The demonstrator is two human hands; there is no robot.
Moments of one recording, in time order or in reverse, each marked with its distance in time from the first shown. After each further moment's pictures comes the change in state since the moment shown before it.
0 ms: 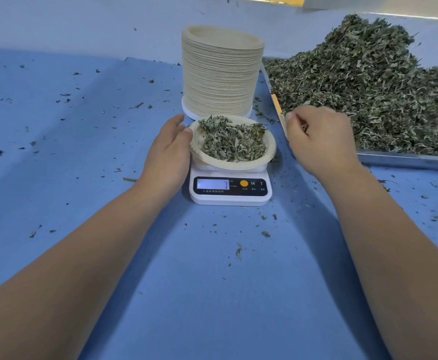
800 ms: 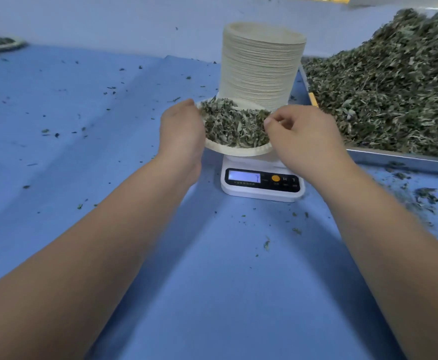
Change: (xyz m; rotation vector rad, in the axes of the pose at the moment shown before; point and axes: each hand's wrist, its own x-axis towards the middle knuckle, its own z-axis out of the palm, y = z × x) left_hand 0.003 0.033 -0.017 -0.369 0.257 -0.211; right_hand -0.008 -0.085 0.003 0.351 -0.270 0.117
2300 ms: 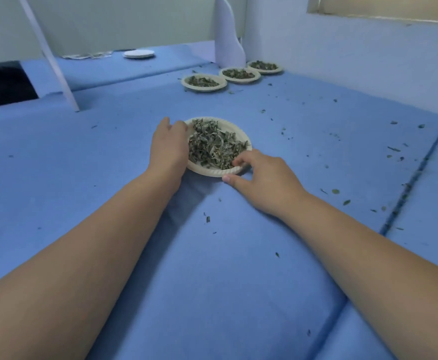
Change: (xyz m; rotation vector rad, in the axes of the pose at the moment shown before) left_hand 0.136 0.081 -0.497 0.253 0.835 0.110; right_hand 0.037 -0.378 0.404 0.201 -0.577 -0.710
